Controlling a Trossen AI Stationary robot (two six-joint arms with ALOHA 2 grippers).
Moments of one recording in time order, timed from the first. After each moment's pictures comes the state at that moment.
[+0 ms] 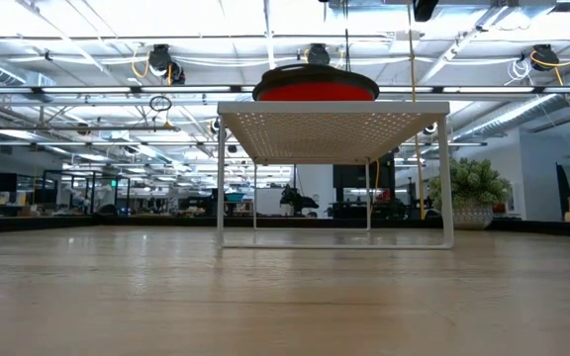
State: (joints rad) left arm 0.10 1.76 1.63 0.06 0.43 -0.03; right arm 0.16 0.93 0.70 0.35 0.18 0.28
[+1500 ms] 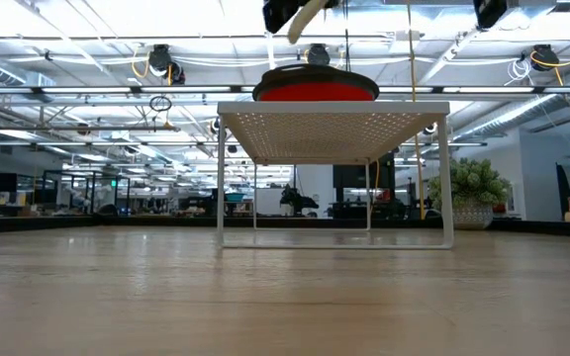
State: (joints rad) left arm -0.01 1.70 1.63 -0.54 0.18 -0.06; right arm 0.16 0.48 0.65 -0.19 0.16 0.16
